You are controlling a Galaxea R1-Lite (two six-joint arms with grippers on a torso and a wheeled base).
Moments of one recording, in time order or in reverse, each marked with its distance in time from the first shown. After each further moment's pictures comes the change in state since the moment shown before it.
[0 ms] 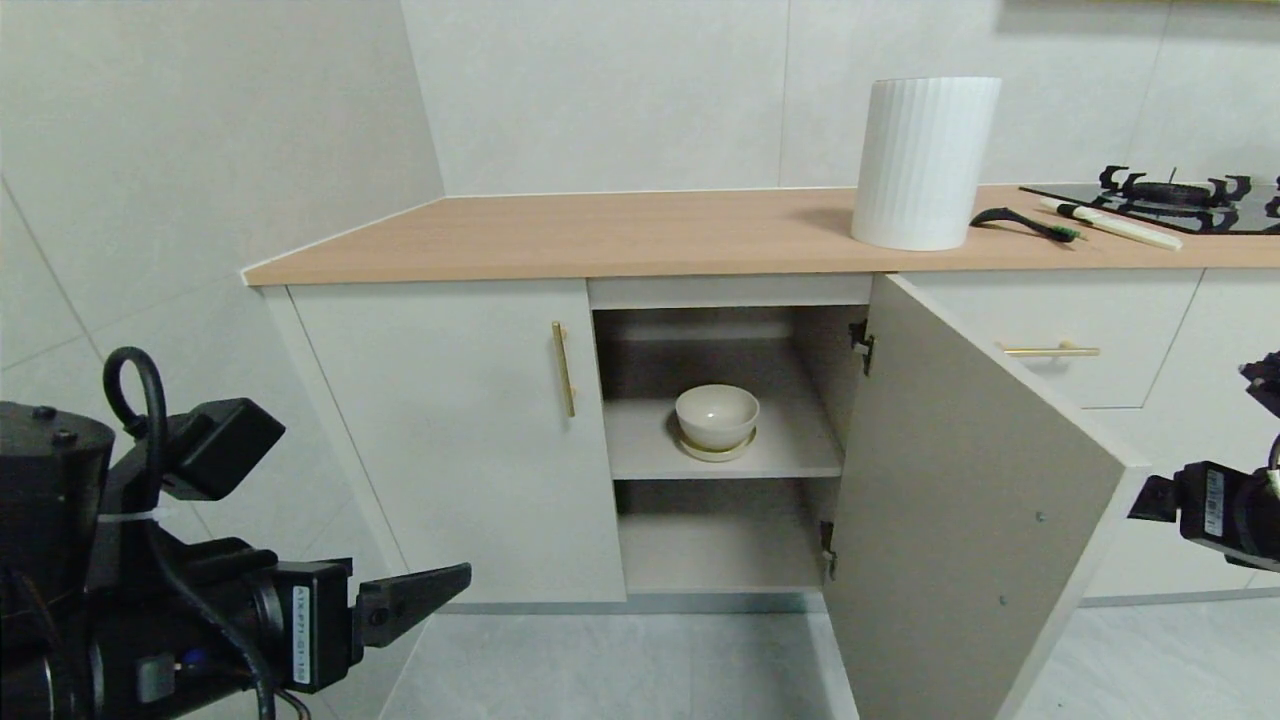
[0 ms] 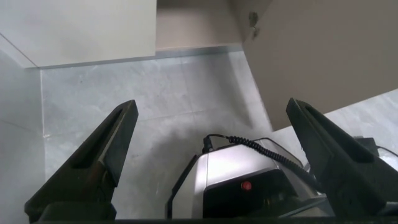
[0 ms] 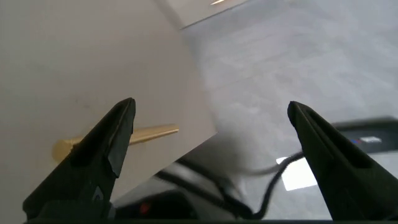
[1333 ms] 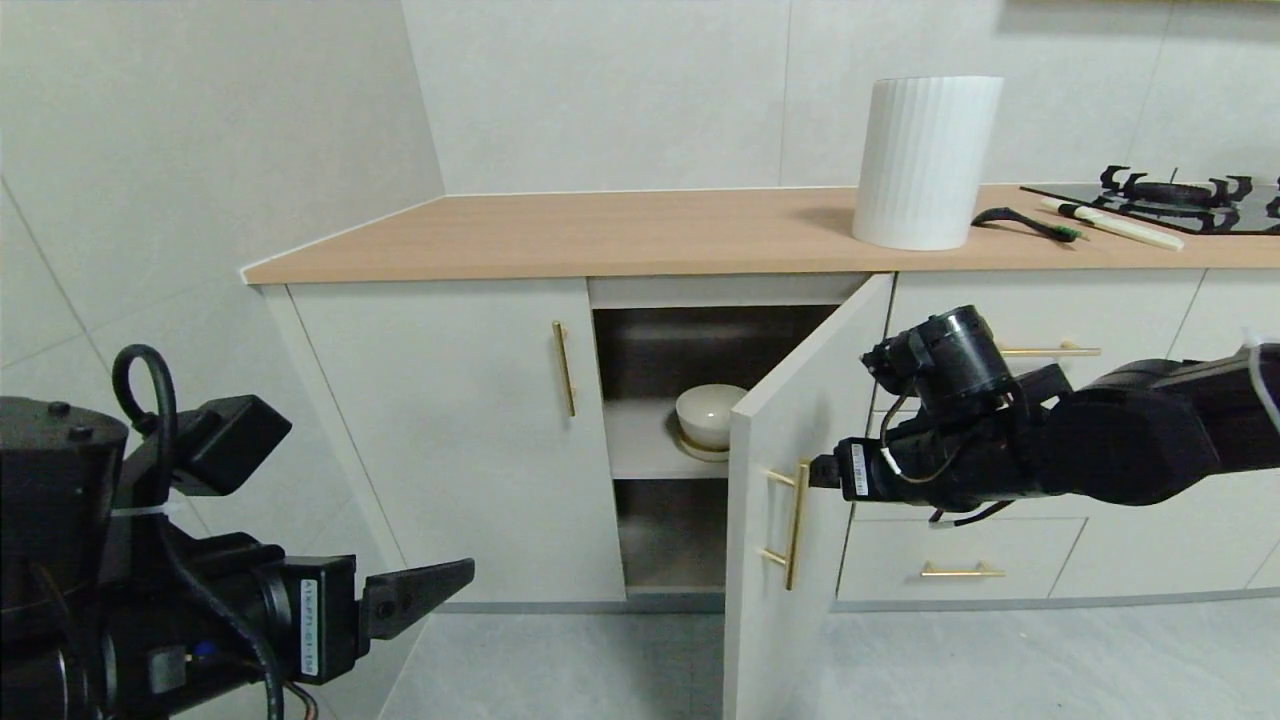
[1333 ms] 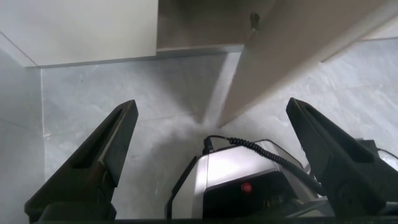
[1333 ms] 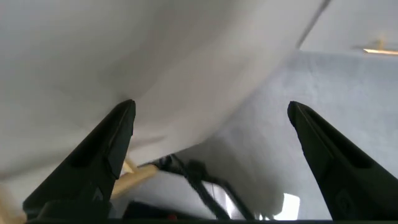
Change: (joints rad) left arm 0.006 0.014 -0.004 -0.008 0.002 -0.003; right arm 0.443 0.522 -0.310 -0.286 0.022 -0.016
